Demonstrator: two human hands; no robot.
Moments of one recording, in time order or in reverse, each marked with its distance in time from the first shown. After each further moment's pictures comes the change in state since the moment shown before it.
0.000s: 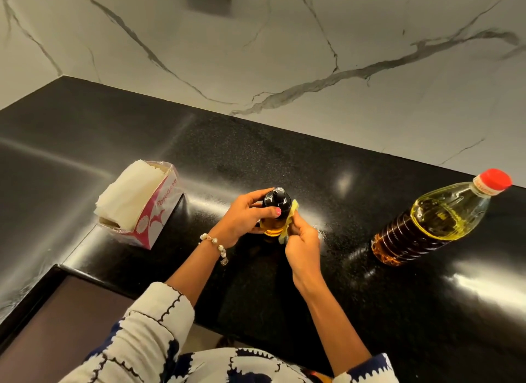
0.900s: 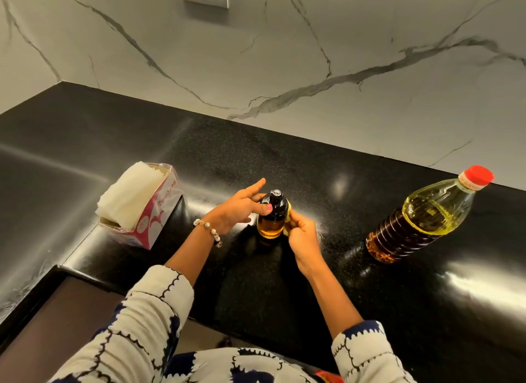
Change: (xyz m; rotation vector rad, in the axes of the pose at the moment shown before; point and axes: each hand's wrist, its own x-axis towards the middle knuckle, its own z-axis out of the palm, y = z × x) left_hand -0.003 0.028 -0.007 0.198 -0.083 -0.130; right_hand 0.017 -0.007 -0.010 -0.014 -0.078 0.103
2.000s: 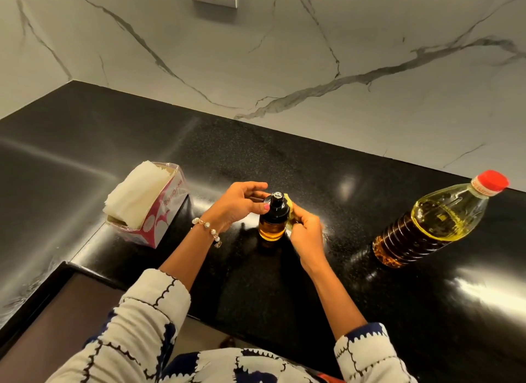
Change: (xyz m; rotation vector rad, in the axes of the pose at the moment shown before) left_hand -0.006 0.003 -0.012 0.015 0.145 0.128; right_hand 0.007 -0.004 0.003 -0.211 0.047 -0.159
